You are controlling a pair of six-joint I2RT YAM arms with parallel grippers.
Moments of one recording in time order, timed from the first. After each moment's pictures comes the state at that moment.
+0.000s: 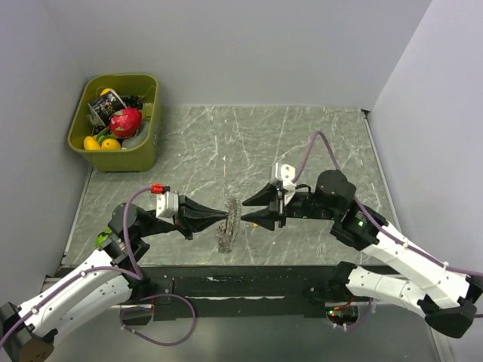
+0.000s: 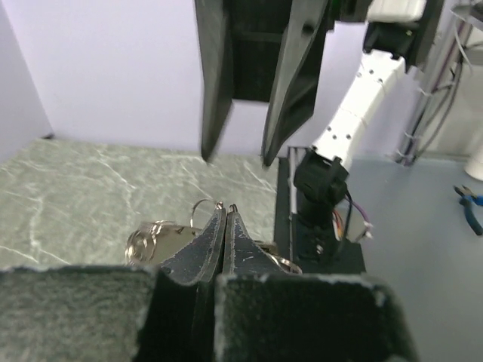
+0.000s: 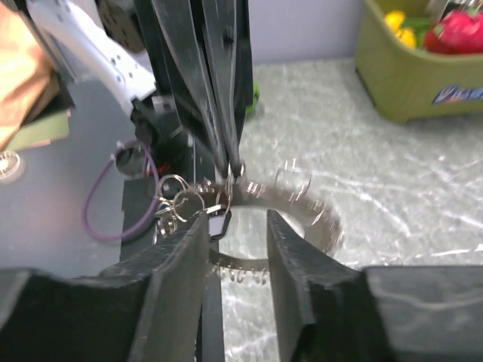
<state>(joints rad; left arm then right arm) -0.74 0.62 0.48 0.49 0.68 -0.22 0.89 0.86 0.95 -0.19 -0.56 -0.04</state>
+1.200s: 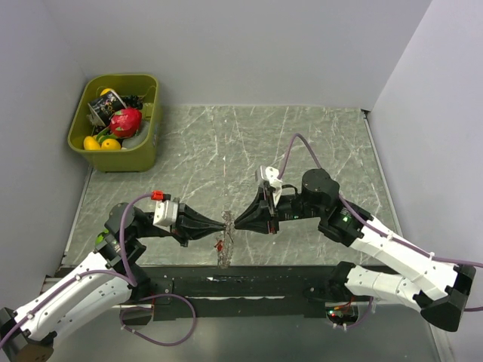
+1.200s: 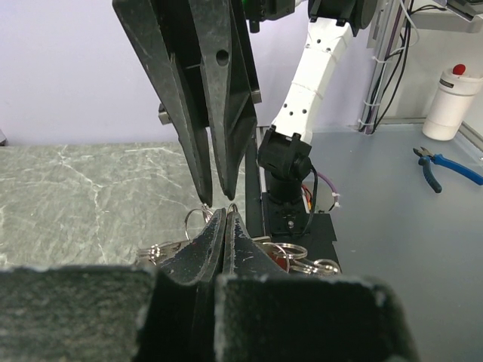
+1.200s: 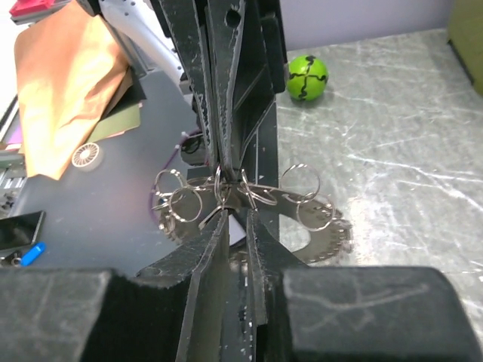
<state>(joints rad) -0.74 0.58 0.51 0.38 0.83 -0.18 0.89 0.93 0.91 -0.12 -0.72 0.10</state>
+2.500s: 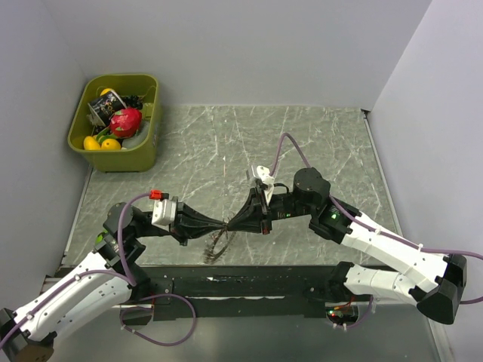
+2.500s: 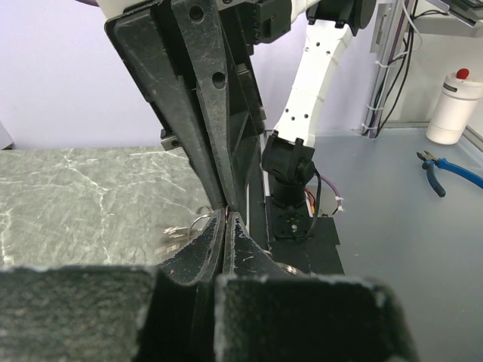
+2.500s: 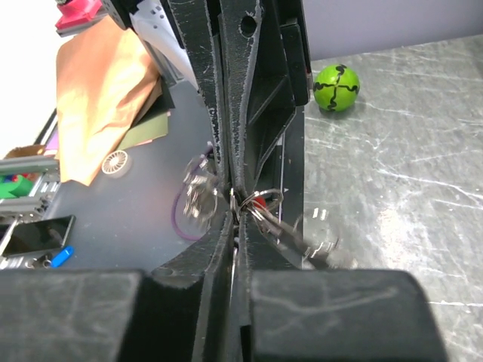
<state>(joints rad) -0.73 0.59 0.51 0.38 0.83 -0.18 0.91 1.00 0.89 0.02 -0.78 0.19</state>
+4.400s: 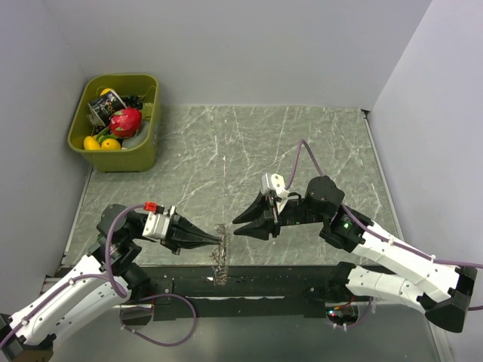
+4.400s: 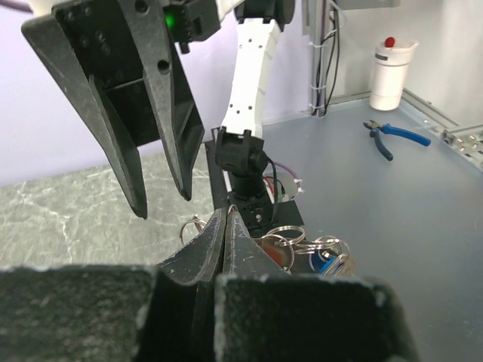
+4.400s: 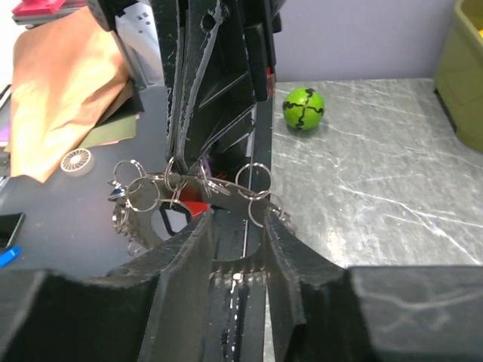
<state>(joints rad) -0.73 0.55 0.55 0.33 1.02 -0.13 0.93 0.88 0.84 0.02 -0.71 0.07</state>
